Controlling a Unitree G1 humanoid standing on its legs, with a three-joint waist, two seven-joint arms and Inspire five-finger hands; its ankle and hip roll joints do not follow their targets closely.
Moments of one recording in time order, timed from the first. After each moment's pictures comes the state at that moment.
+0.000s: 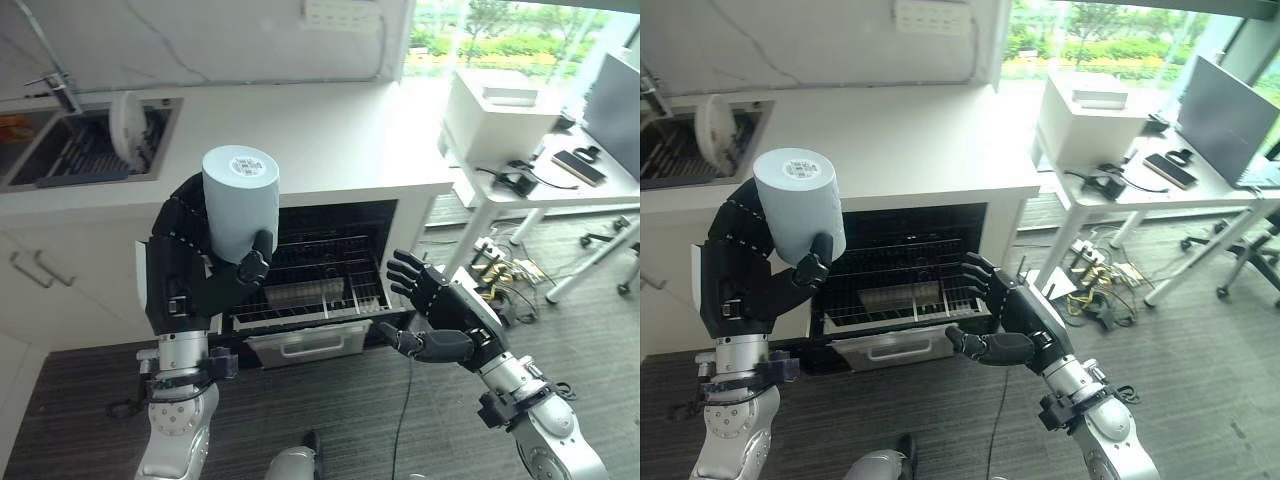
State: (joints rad) left arm 0.13 0.38 0.02 -0.21 -0.27 -0.54 0.24; right arm 0.21 -0.46 0.10 -0.33 0.51 -0.09 0.29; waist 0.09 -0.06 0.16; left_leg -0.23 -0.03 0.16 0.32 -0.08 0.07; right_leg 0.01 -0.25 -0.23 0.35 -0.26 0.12
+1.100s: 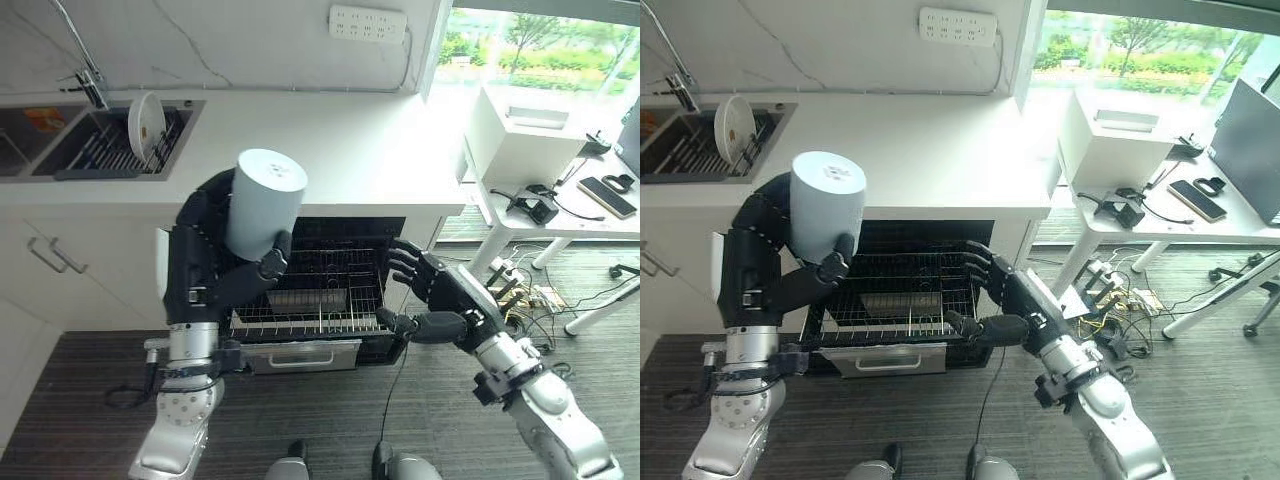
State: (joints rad) left arm 0.05 0.45 -0.10 -0.24 -0.04 -0.41 0.43; right arm 0.00 -0.57 0.15 -0.30 0.54 0.01 0.14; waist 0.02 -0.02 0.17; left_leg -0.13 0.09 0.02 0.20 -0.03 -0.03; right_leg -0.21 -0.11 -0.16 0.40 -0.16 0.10
